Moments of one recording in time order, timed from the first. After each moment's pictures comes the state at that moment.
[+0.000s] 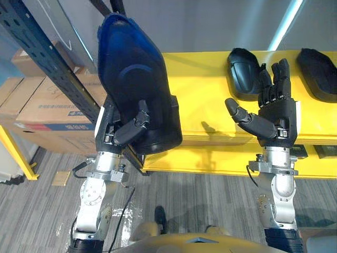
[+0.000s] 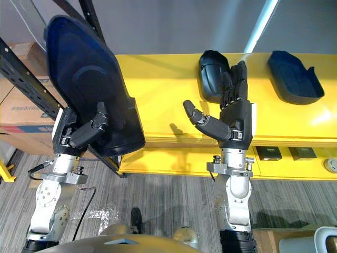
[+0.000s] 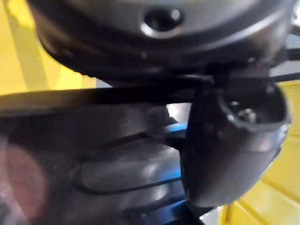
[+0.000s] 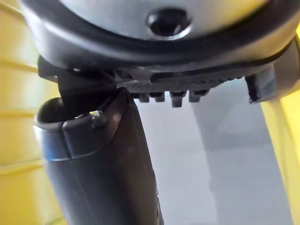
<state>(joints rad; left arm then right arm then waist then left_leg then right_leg) 0.13 0.23 -0.03 -0.28 -0.34 -0.27 -0.14 0.10 -0.19 -0.10 -0.23 0.34 -0.44 0.06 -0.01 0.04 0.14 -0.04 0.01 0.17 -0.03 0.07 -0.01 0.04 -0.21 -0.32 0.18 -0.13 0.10</state>
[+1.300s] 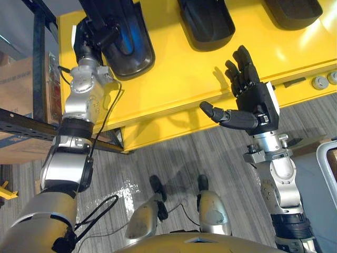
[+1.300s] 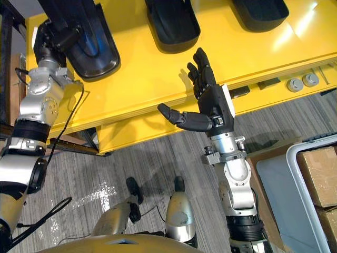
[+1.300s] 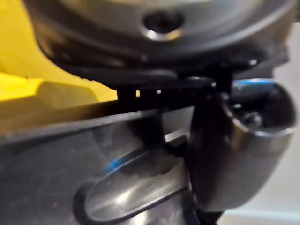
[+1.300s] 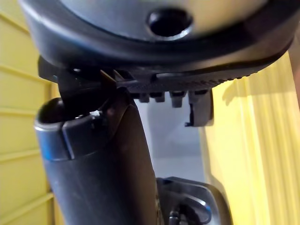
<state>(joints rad) -0.99 0.53 -0.07 0.67 -0.52 -0.01 0.18 -0.07 -0.32 -0.02 -0.25 0.36 -0.30 0.20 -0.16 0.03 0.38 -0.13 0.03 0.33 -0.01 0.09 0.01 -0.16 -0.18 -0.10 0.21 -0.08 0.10</state>
